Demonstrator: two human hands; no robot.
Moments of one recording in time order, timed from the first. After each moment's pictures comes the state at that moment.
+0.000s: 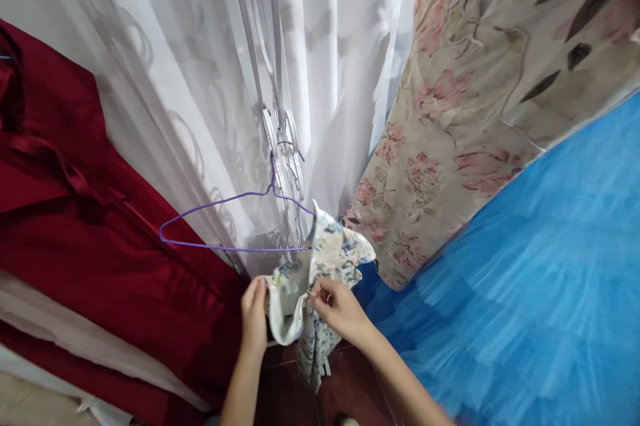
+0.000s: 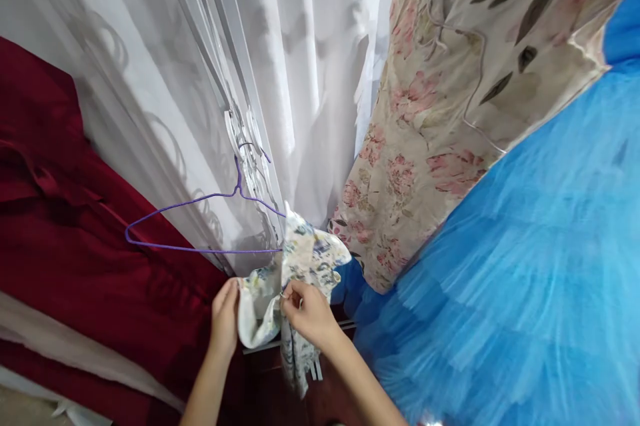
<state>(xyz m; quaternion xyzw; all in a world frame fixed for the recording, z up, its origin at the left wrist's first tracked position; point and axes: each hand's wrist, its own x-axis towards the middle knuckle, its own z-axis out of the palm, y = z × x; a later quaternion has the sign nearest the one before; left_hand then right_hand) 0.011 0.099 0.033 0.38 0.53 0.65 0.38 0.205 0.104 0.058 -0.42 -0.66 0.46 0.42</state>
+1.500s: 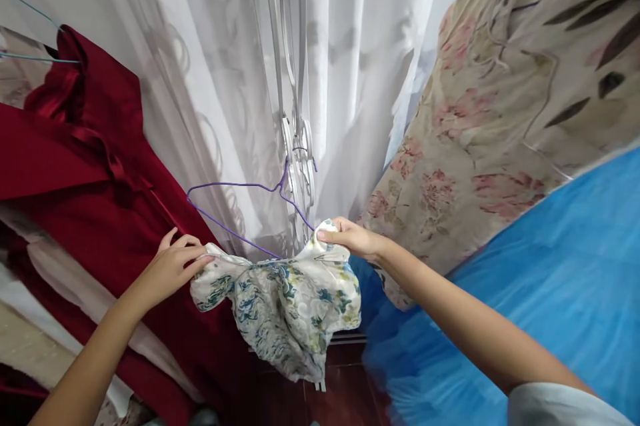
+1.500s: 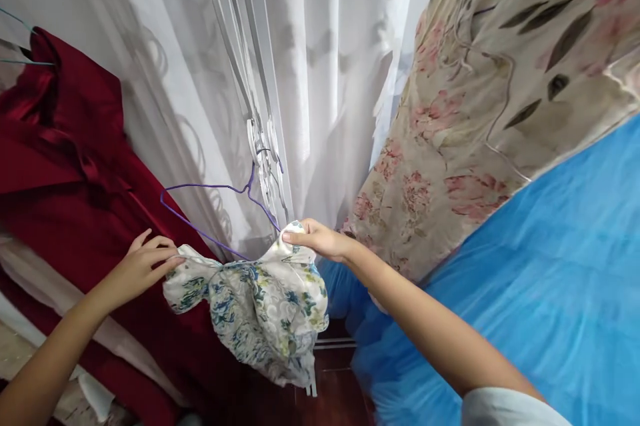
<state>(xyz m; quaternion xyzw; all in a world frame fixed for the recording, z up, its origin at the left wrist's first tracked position) -0.174 0.098 0.176 0.80 0.58 0.14 -0.07 0.241 0.214 0.178 -0.17 -0.62 0.72 0.24</state>
